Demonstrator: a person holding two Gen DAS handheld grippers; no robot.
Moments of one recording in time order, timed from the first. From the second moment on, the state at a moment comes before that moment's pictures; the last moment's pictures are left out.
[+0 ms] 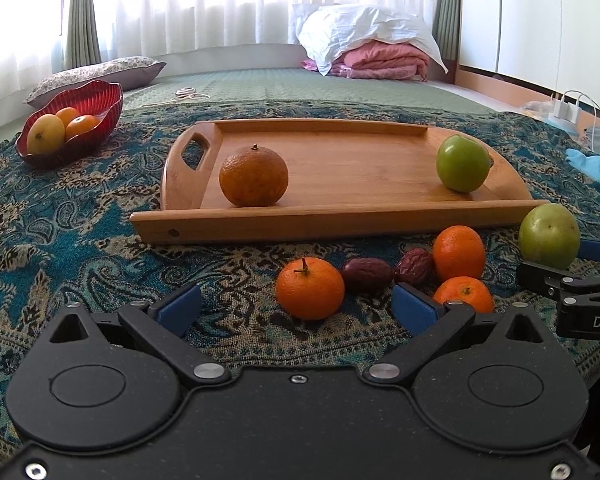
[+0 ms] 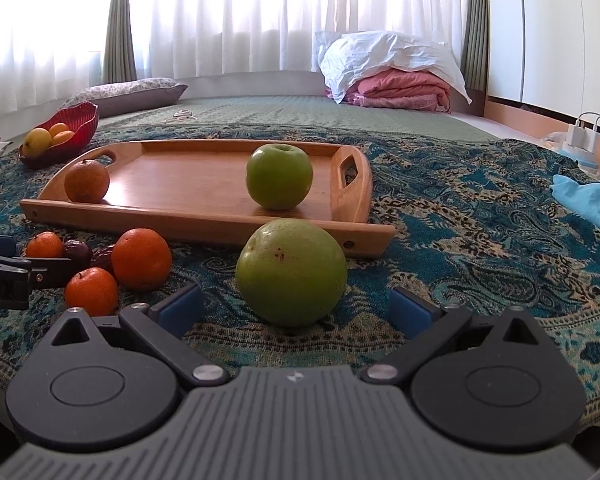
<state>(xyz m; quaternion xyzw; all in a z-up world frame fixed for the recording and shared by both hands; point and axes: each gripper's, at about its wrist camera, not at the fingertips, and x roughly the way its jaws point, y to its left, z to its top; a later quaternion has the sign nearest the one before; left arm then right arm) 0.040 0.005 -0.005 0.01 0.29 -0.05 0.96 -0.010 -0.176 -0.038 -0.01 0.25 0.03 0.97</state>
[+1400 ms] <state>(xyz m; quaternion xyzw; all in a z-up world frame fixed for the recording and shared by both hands) 0.128 0.022 0.083 -0.02 0.23 -0.04 0.97 0.060 -0.188 0.019 0.07 0.18 0.01 0.98</state>
